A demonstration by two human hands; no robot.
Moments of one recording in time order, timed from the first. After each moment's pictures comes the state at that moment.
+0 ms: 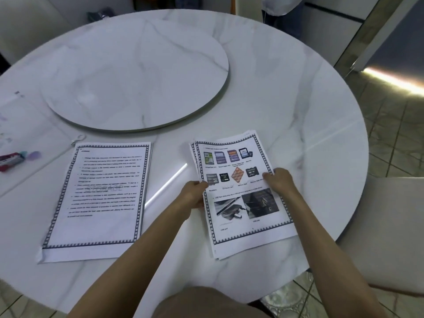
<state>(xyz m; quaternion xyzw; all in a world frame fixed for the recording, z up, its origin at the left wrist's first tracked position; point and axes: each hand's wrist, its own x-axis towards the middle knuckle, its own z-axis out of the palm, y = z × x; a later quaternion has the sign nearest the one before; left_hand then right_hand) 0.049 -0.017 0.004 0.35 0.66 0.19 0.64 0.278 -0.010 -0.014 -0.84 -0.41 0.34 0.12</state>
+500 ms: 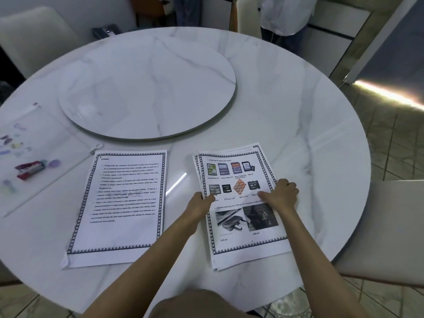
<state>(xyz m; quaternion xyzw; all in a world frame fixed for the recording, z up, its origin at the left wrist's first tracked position) 0.010 -0.037 0.007 0.39 0.63 0.18 0.64 0.221 -0.035 -0.016 -0.88 -0.38 0.25 0.12</state>
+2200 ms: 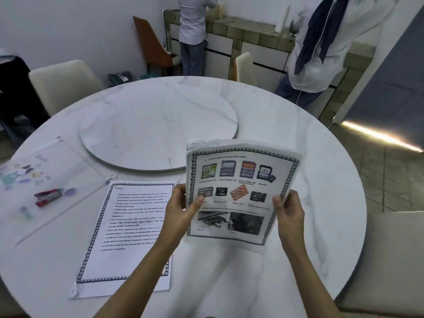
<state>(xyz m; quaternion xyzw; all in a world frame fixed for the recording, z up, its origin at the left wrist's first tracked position) -0.050 -0.036 0.068 0.52 0.48 0.48 0.51 0.171 -0.078 0.069 -0.56 -0.43 0.32 0.64</state>
